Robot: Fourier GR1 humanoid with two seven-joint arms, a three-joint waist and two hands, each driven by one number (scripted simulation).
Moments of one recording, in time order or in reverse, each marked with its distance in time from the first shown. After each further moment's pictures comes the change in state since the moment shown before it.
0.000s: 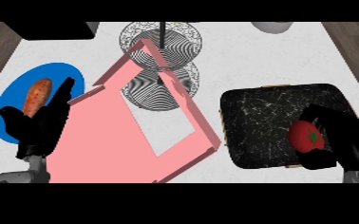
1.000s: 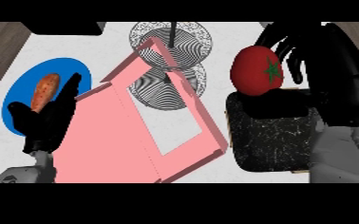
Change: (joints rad) left arm -0.034 -0.030 -0.008 -0.010 -0.030 -0.016 0.017; right arm -0.710 0.258 0.052 -0.135 -0.142 0.131 0.499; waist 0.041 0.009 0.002
